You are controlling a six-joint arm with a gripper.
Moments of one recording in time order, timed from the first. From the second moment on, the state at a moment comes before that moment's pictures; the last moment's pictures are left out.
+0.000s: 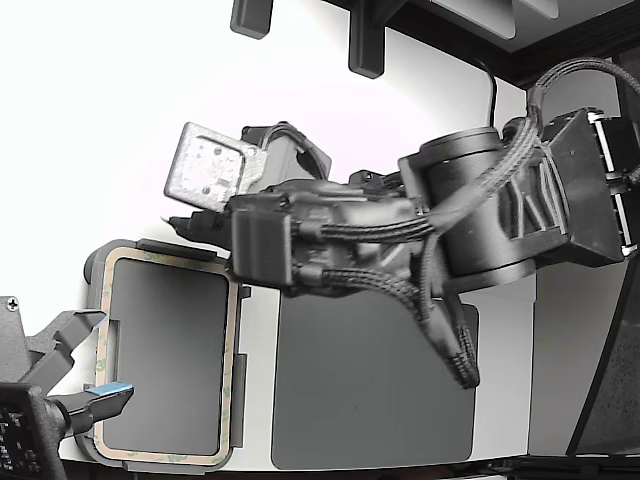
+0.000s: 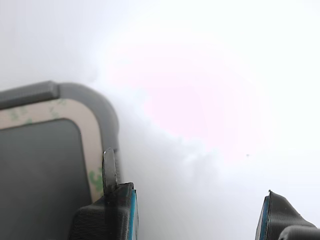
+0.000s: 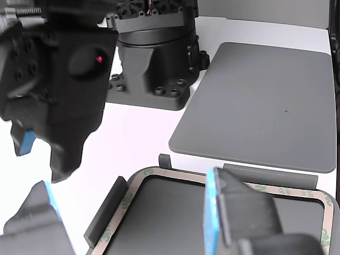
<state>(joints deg) 17.5 90.1 83.1 77.9 19.0 25.8</state>
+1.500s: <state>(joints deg) 6.3 168.0 152.4 56.5 15.2 9.8</state>
